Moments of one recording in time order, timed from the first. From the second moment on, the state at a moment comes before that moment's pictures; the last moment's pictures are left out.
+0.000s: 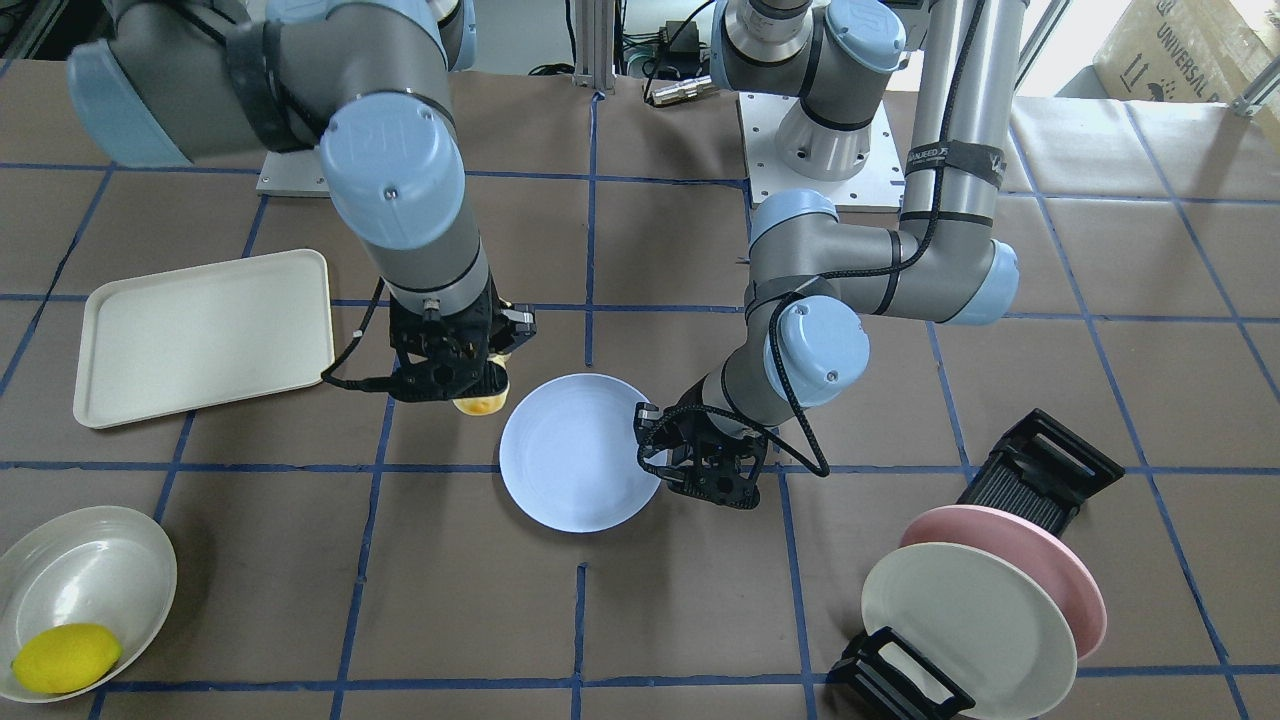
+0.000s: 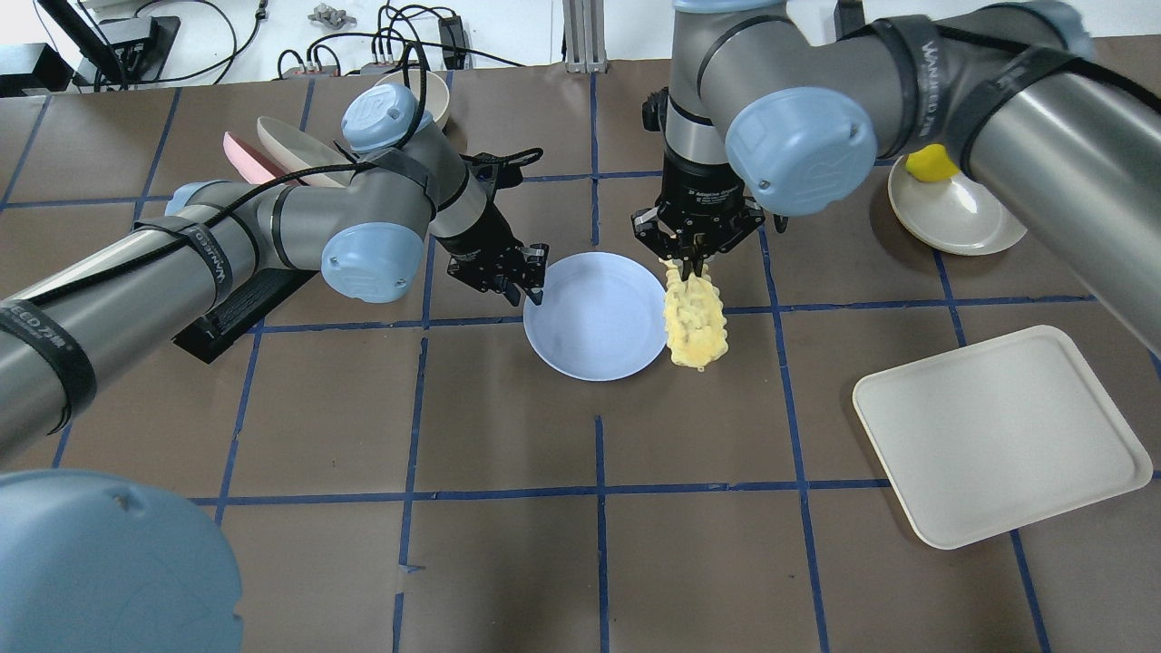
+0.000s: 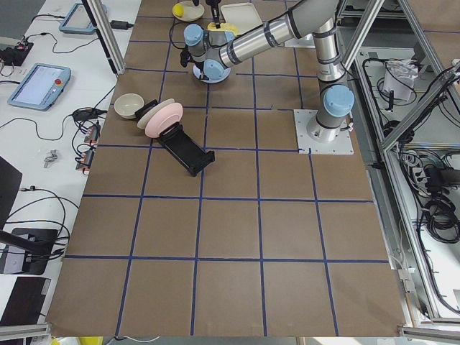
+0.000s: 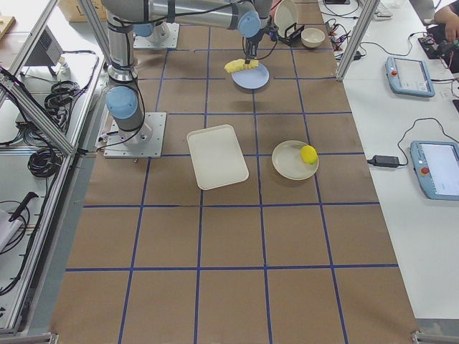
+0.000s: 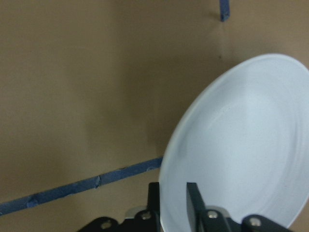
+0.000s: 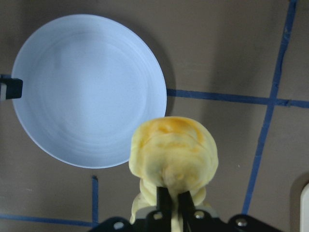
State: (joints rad) left arm -1.69 -2.02 -1.73 -1.03 1.26 0.03; right arm 1.80 -1.26 1.54 -1.72 -1.51 0.13
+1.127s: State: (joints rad) left arm -1.60 -1.69 -1.67 -1.38 1.56 0.02; right arm 1.89 -0.92 1.30 -1.86 -1.45 0.22
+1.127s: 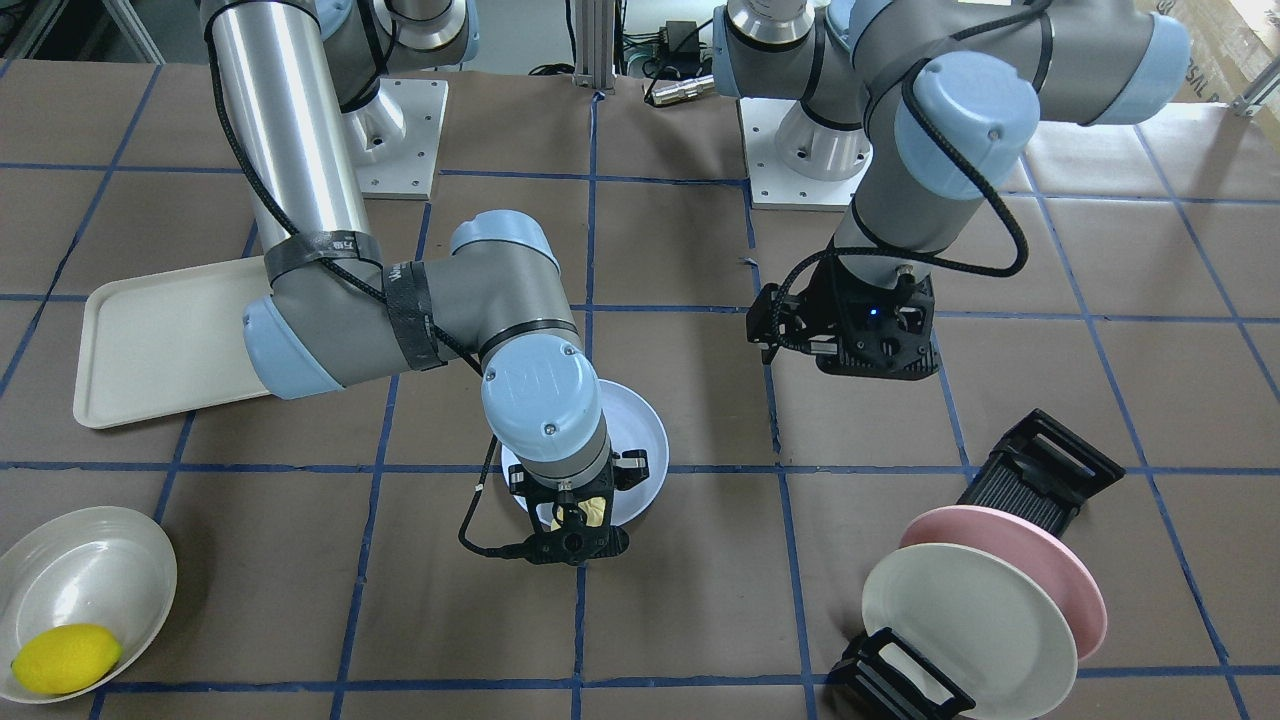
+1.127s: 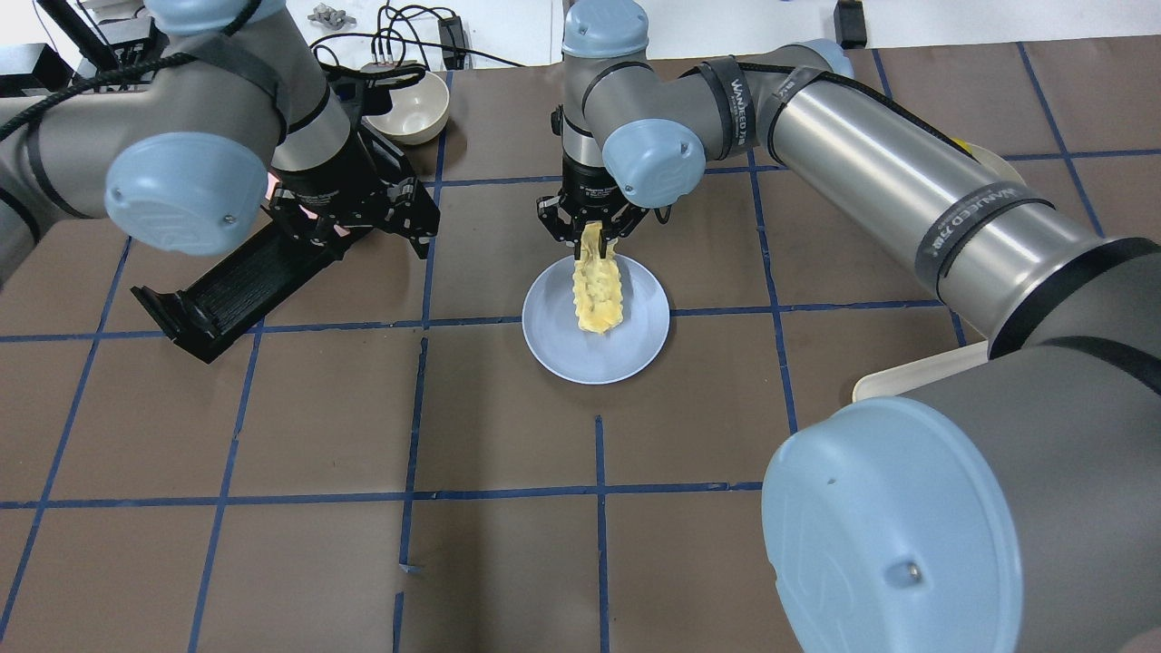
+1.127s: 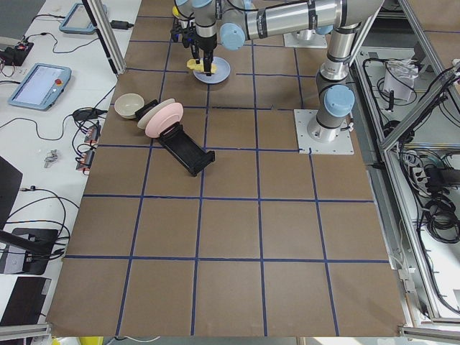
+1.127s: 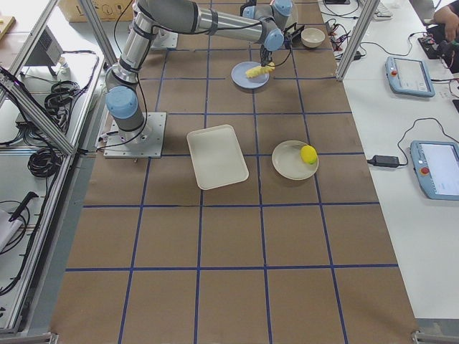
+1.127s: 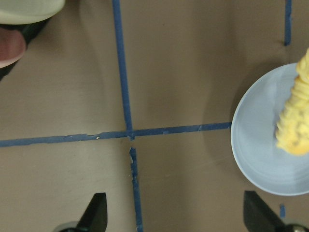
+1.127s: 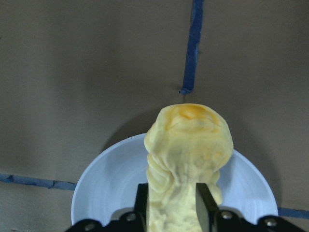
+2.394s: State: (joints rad) left arm -1.57 -1.62 -1.55 -1.54 1.61 0.02; right arm 1.58 -1.57 1.71 -1.67 -1.51 -0.18
